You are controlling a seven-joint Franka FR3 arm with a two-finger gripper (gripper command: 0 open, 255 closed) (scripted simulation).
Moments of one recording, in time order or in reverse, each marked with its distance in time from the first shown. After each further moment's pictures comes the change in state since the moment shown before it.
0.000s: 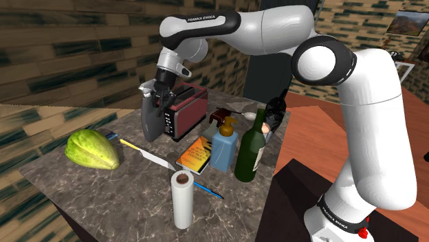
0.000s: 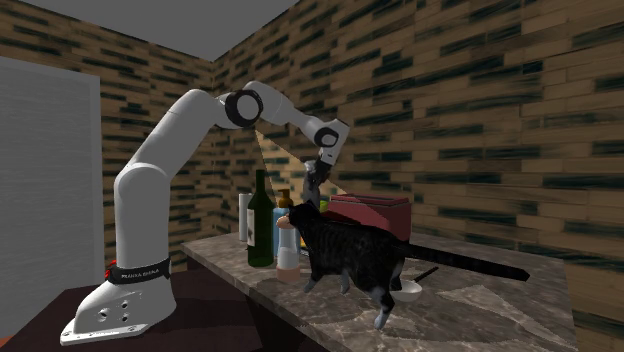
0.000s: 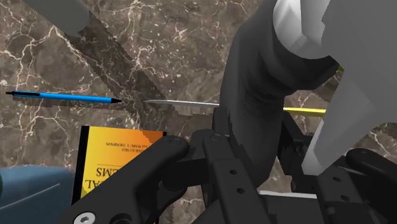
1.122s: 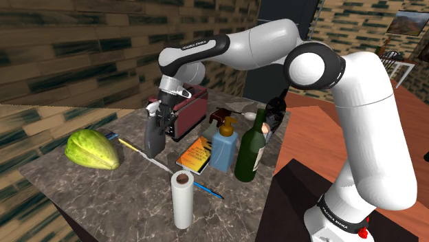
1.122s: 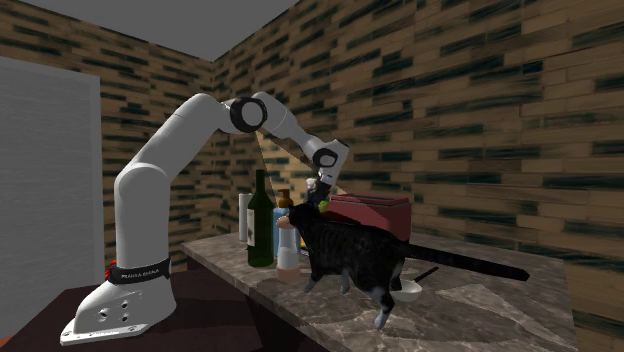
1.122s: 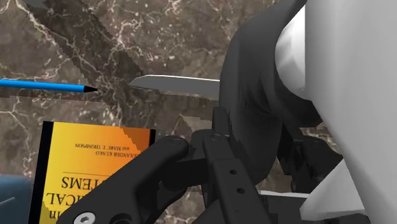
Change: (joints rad) arm 0.005 0.064 0.003 -0.118 0.022 0.161 -0.089
